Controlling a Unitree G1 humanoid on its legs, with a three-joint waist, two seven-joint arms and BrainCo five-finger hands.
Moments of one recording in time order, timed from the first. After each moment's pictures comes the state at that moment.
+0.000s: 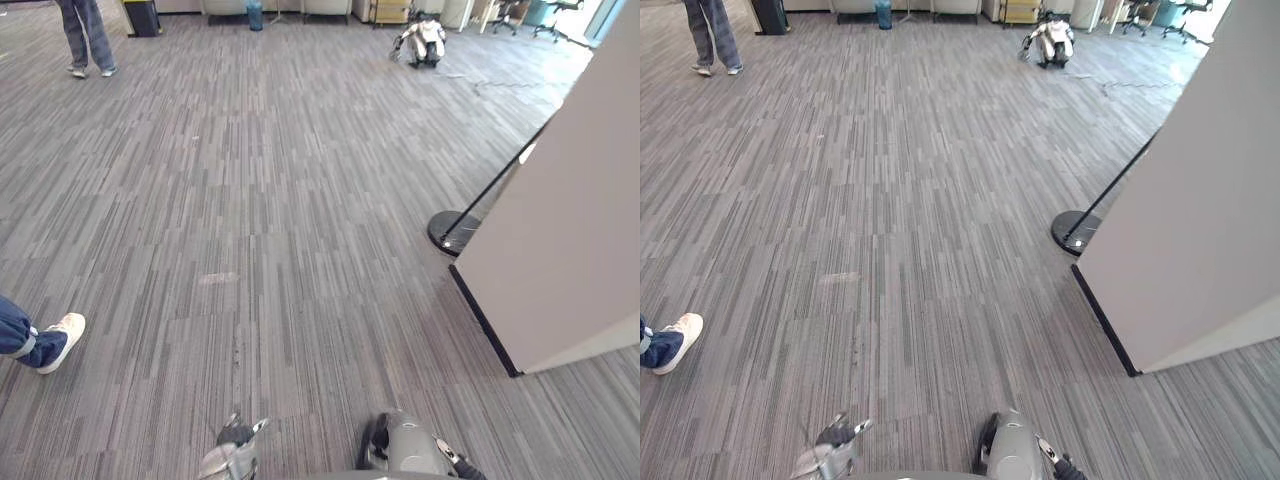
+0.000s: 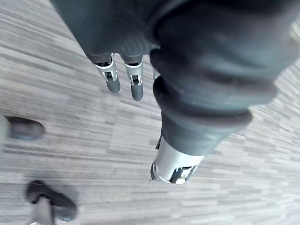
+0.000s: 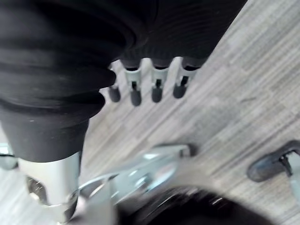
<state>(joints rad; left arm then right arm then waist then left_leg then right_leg) 0.03 0.05 0.16 1.00 -0.24 -0.07 0.04 0.14 -0.03 -0.42 1.10 0.19 -0.03 0.06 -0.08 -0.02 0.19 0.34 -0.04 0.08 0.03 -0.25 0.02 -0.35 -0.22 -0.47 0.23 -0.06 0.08</state>
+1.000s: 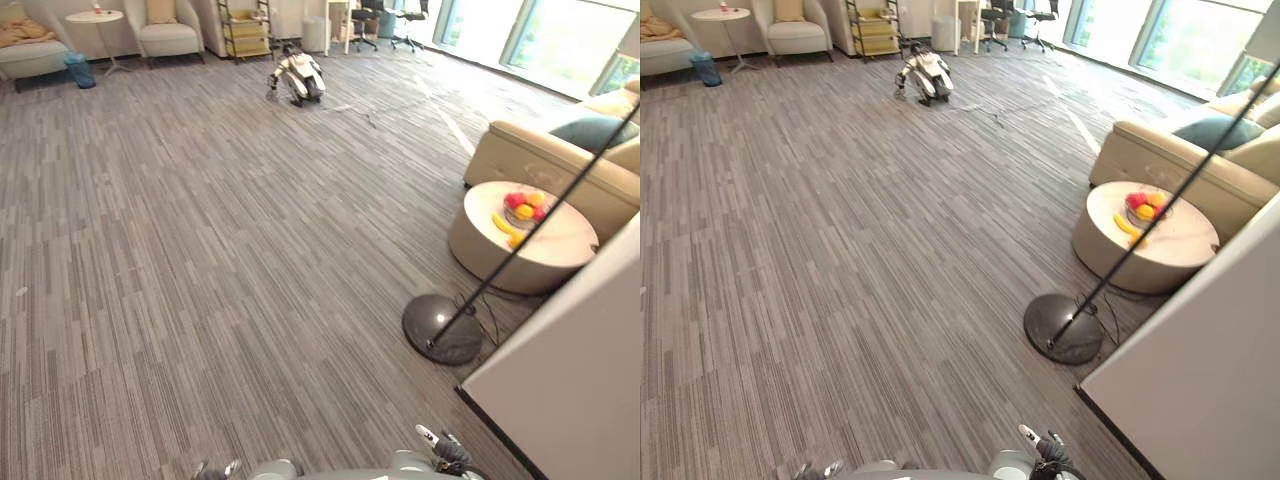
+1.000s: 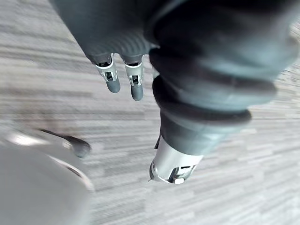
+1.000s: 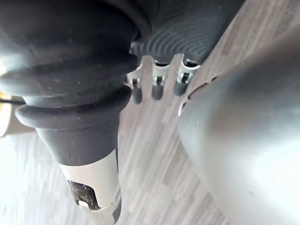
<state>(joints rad) 0.13 0.08 0.23 1.01 -0.31 -0.07 0.09 0.09 0.01 -0.35 1.05 0.24 -0.04 0.03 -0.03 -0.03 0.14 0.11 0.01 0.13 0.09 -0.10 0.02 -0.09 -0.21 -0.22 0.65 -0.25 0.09</state>
